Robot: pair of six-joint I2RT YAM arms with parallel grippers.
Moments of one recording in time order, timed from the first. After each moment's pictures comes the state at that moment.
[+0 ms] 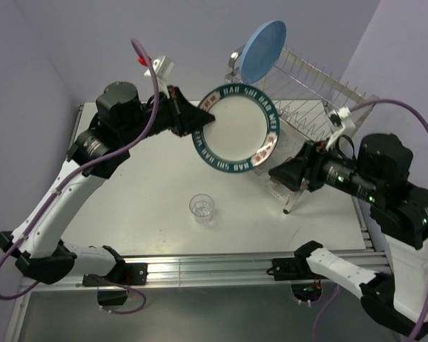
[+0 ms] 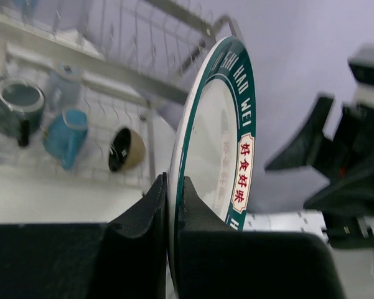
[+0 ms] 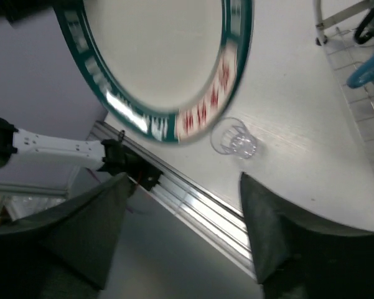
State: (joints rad) left arm -0.72 1.27 1.68 -0.47 0.33 -0.59; right arm 0.48 0.95 1.80 -1.21 -0.29 0.48
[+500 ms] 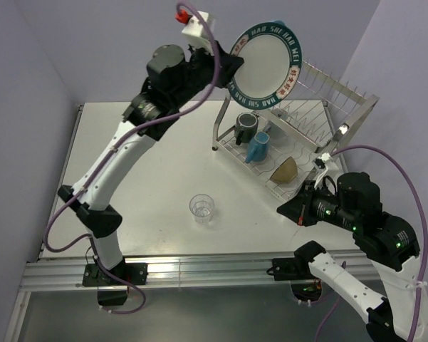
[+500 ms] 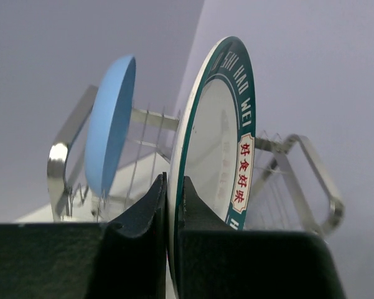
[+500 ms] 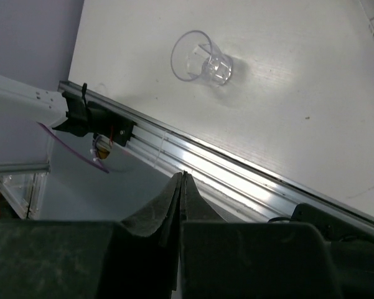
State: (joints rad) left arm -0.76 1.77 2.27 -0.34 0.05 -0.33; right arm 0.48 0.61 1.28 -1.23 -0.27 0.55
